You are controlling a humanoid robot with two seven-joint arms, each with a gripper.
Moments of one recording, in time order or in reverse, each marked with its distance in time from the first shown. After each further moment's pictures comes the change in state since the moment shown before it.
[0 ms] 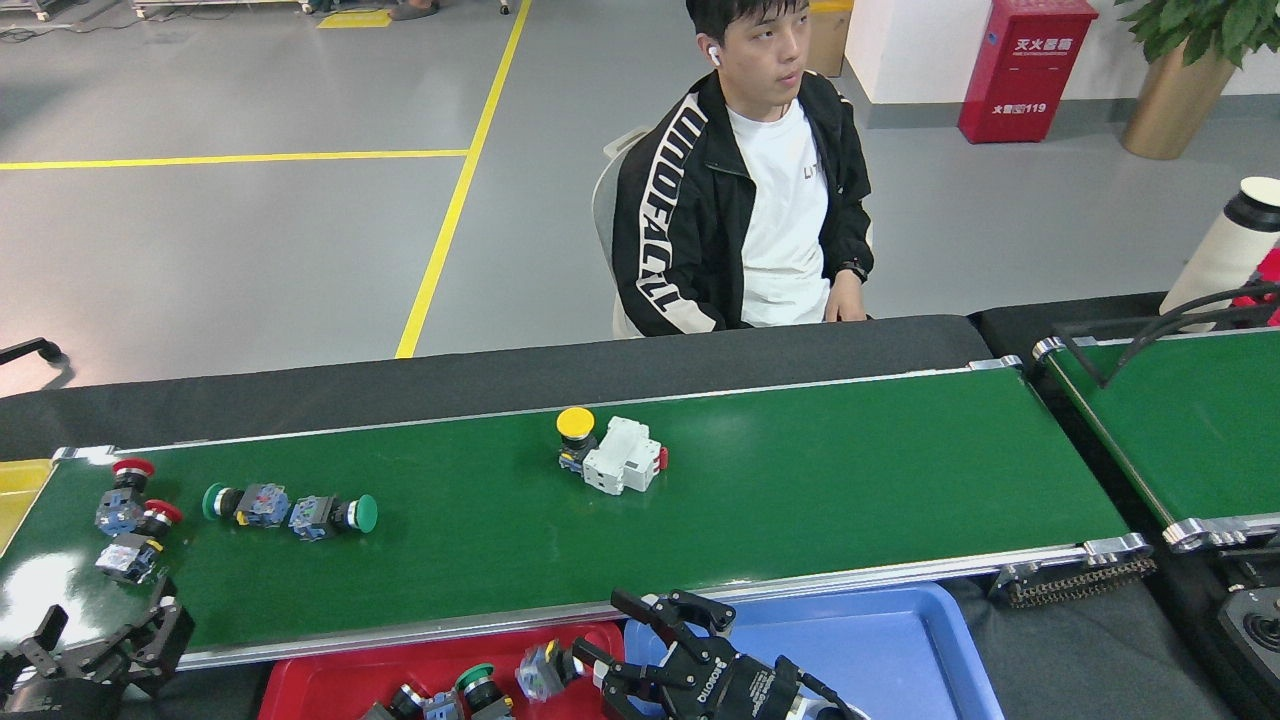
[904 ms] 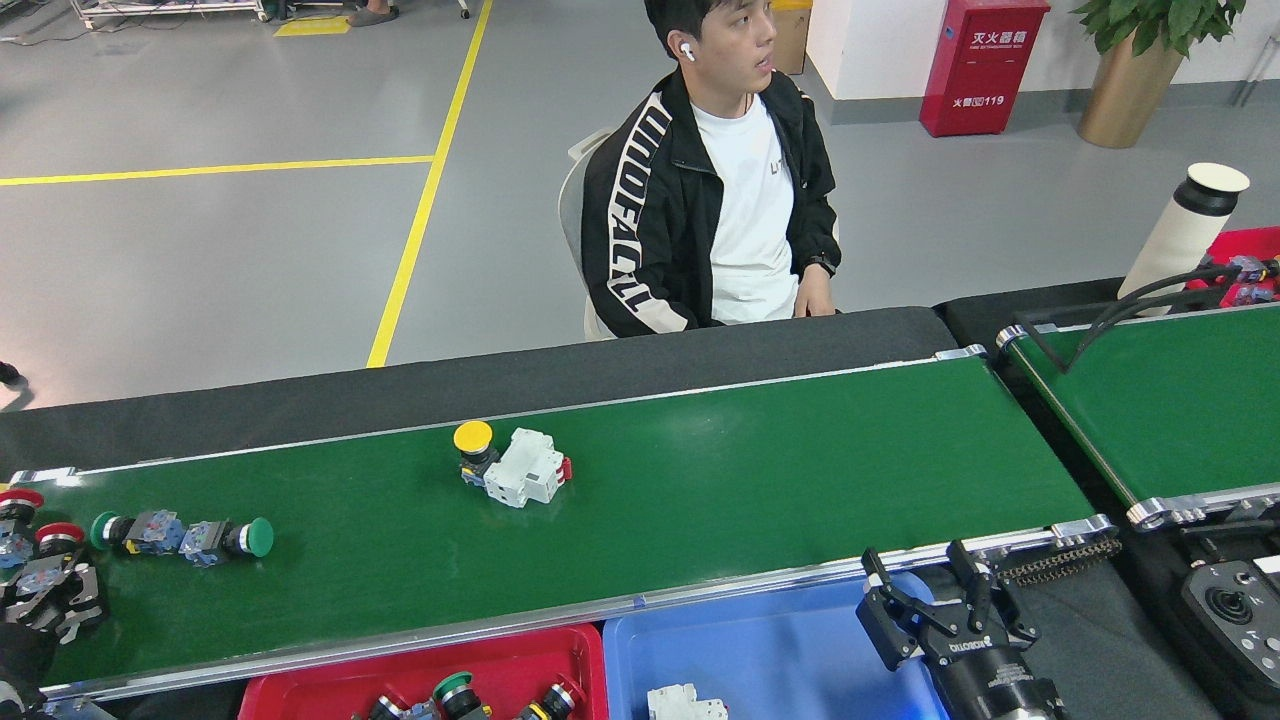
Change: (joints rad) left arm -0.191 0.247 -0.192 0.474 0.096 -0.023 0.128; right arm 0.165 -0.105 -0.386 -0.101 -0.043 0.390 -0.083
